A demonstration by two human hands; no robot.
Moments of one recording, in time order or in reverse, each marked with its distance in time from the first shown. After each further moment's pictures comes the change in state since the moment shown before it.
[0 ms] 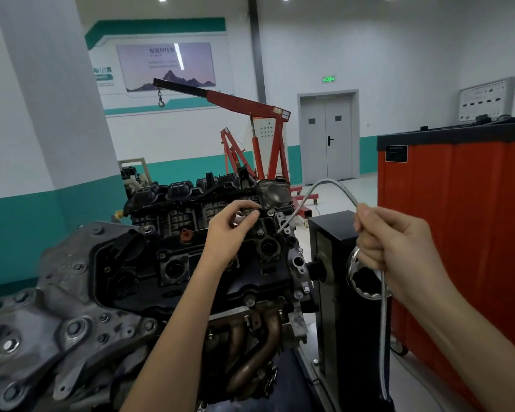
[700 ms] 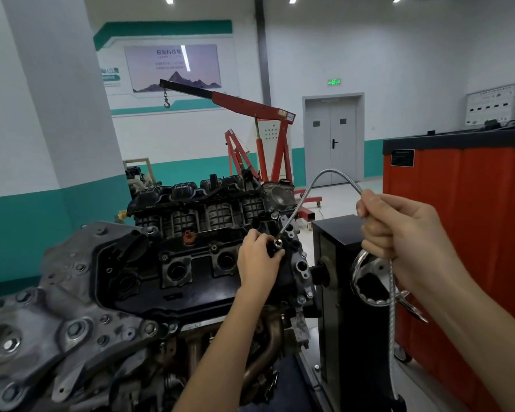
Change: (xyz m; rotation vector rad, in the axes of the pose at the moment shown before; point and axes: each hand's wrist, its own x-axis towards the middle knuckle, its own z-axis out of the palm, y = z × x) left_hand -0.018 -0.034 0.064 0.583 0.075 -0.098; right_hand 0.014 -0.021 0.007 0.018 -0.051 0.031
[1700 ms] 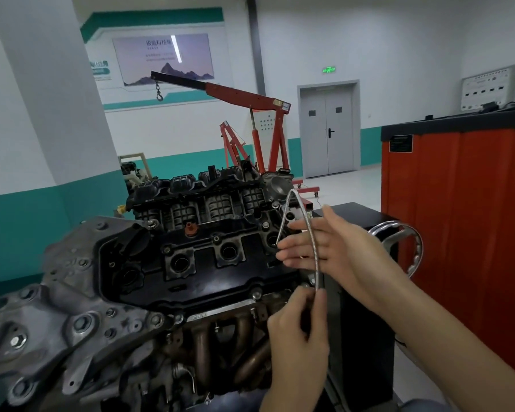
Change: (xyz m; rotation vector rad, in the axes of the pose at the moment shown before) left_hand -0.149 0.051 -0.034 -0.635 0.068 0.122; right_hand -0.006 0.055 0.034 0.165 -0.325 0.315
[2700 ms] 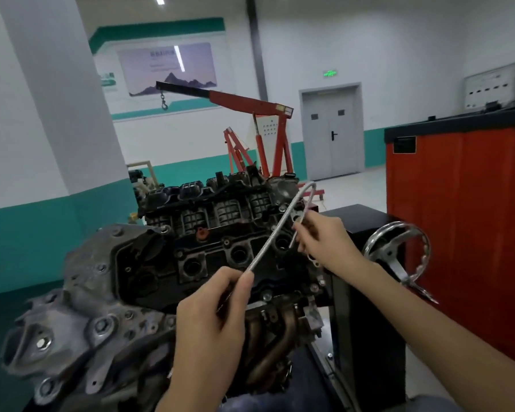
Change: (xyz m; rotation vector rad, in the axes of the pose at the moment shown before) left_hand 0.024 0.051 -0.117 0.345 0.021 0.096; right_hand 0.059 0.032 -0.020 -1.019 0.272 -0.410
